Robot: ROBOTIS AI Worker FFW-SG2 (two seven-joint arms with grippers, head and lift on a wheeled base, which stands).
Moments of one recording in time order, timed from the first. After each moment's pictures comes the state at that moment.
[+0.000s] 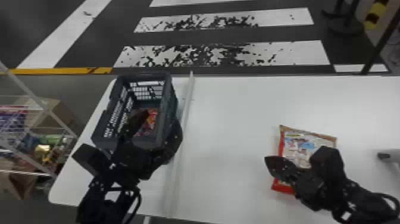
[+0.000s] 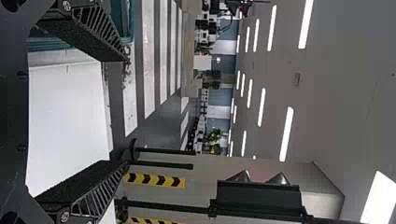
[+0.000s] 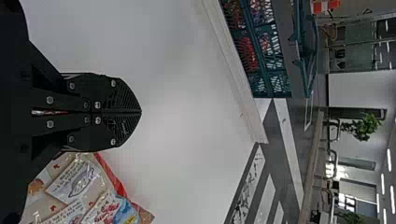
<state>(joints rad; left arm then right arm) 0.57 0.05 0.14 -2.05 0.17 -0.10 -0.41 0.37 -0.20 0.19 -1.91 0.21 0.38 0.57</state>
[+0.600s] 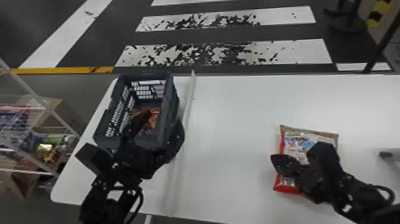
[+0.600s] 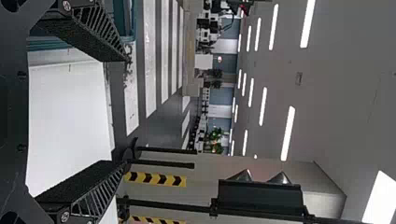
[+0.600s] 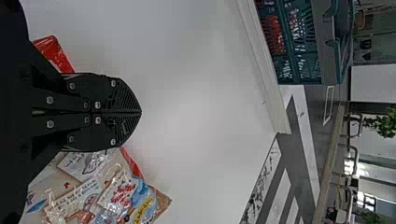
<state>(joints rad) 0.57 0.05 0.14 -2.04 0.17 -0.10 -0.42 0.30 -0.20 0.20 -1.81 0.24 0.39 0.55</state>
